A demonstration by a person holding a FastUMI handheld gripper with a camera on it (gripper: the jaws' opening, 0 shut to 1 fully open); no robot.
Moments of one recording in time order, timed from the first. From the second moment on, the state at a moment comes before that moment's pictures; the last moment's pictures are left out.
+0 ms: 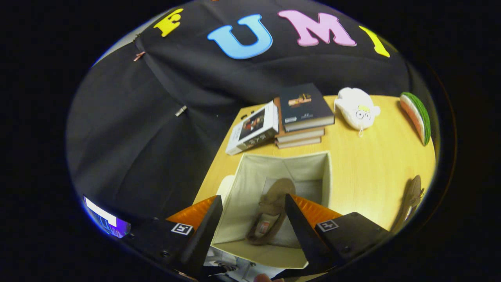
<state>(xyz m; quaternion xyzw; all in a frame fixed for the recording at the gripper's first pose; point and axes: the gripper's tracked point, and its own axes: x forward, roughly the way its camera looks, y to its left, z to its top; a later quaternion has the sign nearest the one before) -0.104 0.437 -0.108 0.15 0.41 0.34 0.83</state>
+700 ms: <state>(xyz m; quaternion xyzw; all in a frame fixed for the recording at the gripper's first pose) -0.058 0.079 -0.195 0.00 0.36 0.13 0.92</state>
